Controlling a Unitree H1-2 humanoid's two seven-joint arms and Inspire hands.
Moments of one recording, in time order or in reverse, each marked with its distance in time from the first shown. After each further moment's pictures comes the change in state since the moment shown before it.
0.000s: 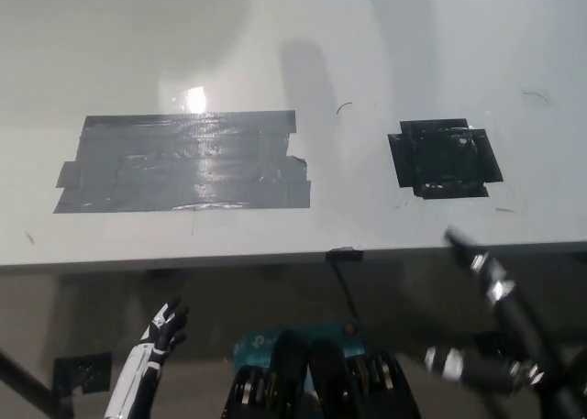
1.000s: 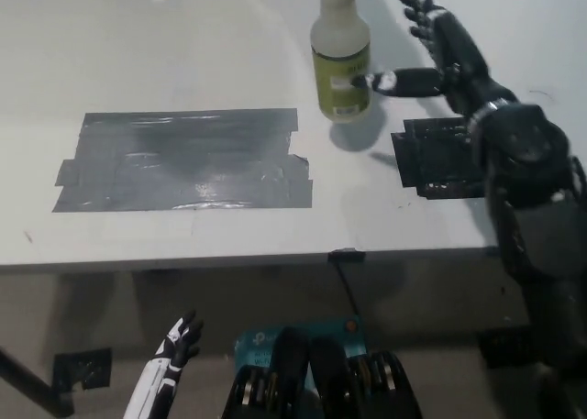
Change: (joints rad) left_arm 0.027 -0.016 -0.029 0.009 0.030 -0.028 0.001; right_arm -0.873 0.118 -0.093 0.858 0.017 0.314 -0.035
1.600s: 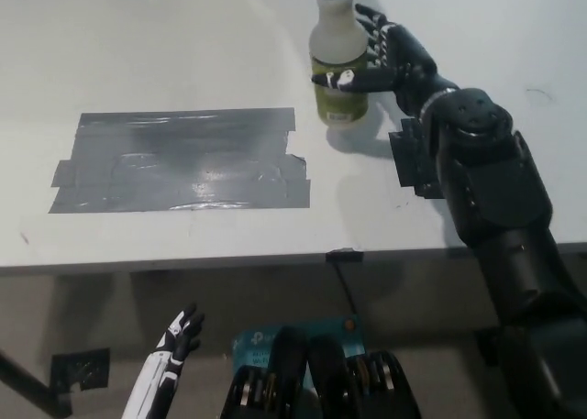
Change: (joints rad) left_arm -0.017 -0.001 0.004 -0.006 0.007 0.004 0.000; right_arm -0.143 0.060 -0.051 0.333 0.047 -0.074 -0.003
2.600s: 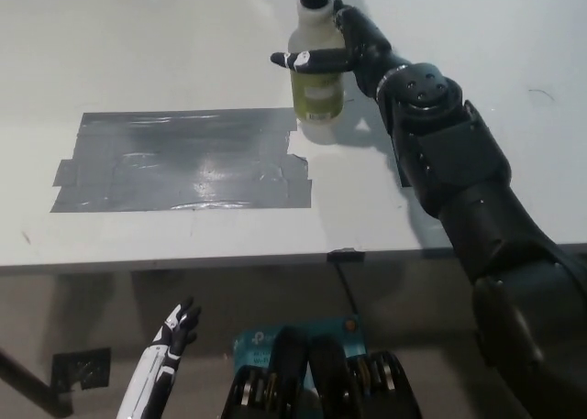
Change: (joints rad) left_arm -0.010 0.003 0.007 -0.021 0.006 0.008 0.000; right_arm -0.140 0.040 0.035 0.300 -0.017 -0.150 -0.057
